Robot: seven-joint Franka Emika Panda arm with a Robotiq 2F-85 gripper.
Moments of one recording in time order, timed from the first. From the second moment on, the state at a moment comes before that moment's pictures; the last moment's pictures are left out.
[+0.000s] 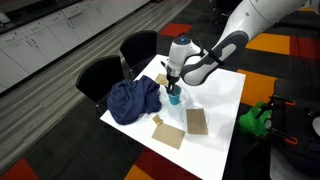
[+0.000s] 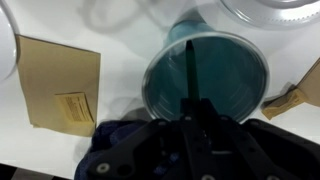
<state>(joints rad) 0.00 0.80 0.09 -1.67 -0.11 2.72 -0.23</state>
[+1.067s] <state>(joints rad) 0.00 0.42 0.09 -1.93 -0.11 2.81 -0.23</state>
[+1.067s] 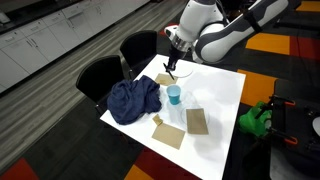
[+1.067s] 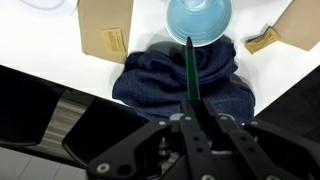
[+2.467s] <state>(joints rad) 0.01 0.22 -0.06 -2.14 -0.20 2.42 0.08</state>
